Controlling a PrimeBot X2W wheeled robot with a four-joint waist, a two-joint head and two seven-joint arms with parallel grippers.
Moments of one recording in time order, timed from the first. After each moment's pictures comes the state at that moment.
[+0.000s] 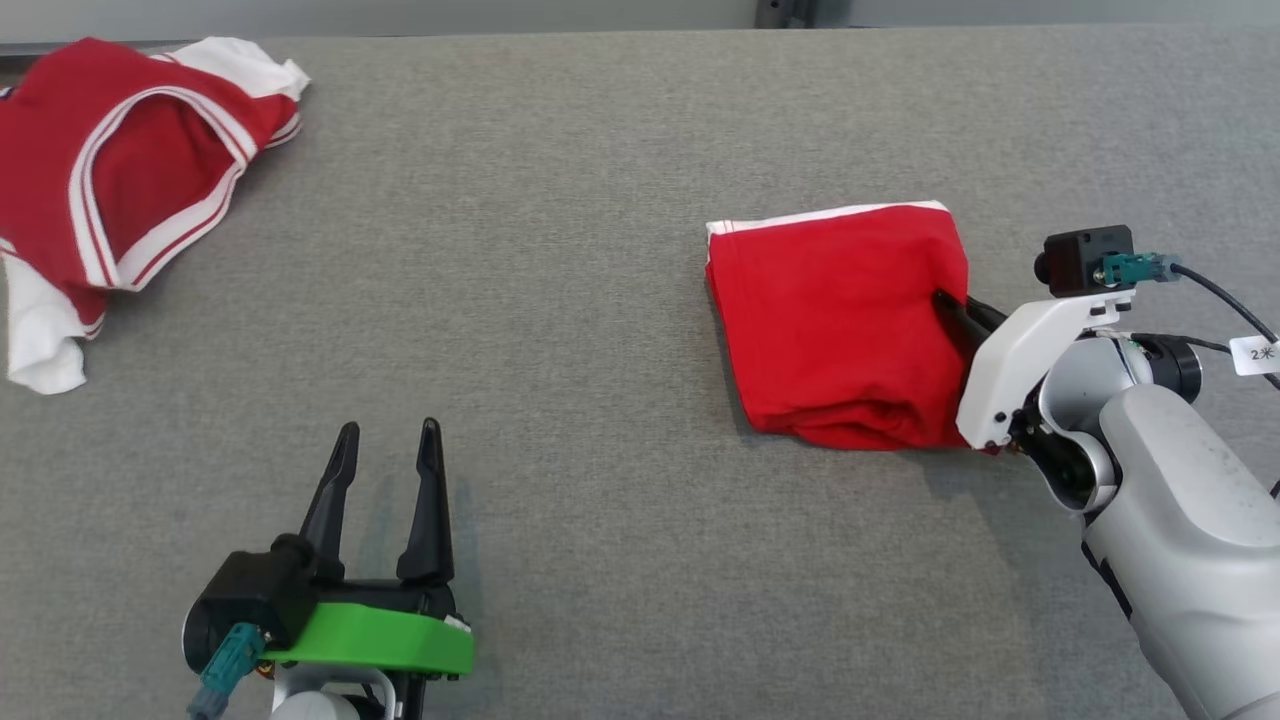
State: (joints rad) left arm -0.04 0.05 -0.17 0.09 -0.35 -0.05 -0.26; right arm -0.60 -0.29 0.31 0.57 0.56 0.13 0.22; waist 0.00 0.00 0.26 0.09
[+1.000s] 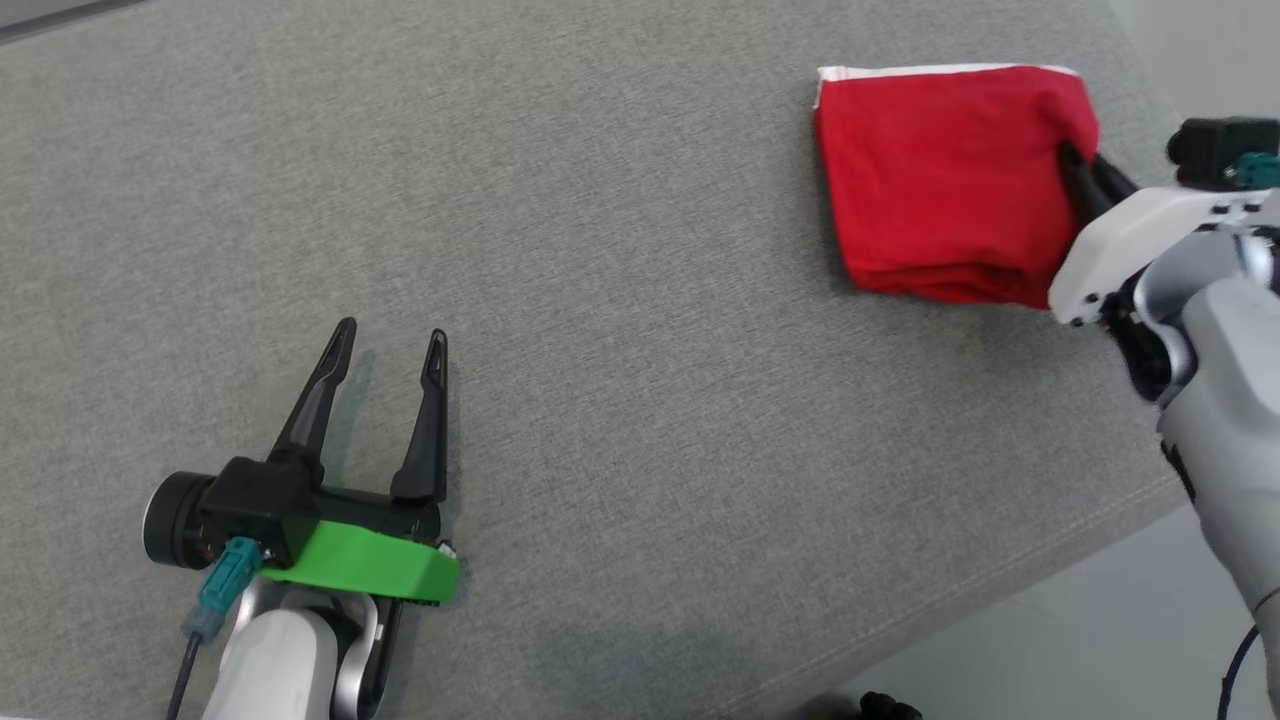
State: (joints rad) left arm -0.18 0.13 -0.20 0.04 -0.23 -0.07 -0.20; right arm -0.83 -0.33 0.27 0.84 0.49 0.13 -0.06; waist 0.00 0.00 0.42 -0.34
